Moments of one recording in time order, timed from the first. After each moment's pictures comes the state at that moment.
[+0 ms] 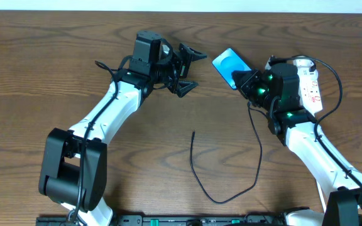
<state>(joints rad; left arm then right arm) -0.33 1.81 1.26 -0.10 0.76 -1.50 0.20 1.47 0.84 0.10 -0.33 1.13</state>
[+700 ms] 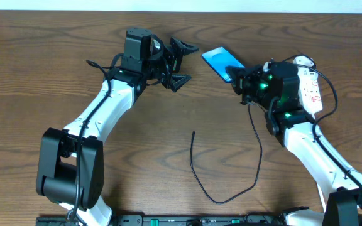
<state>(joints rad) -0.28 1.81 1.26 -0.06 0.75 -1.50 0.23 1.47 0.84 0.22 -0.42 1.57</state>
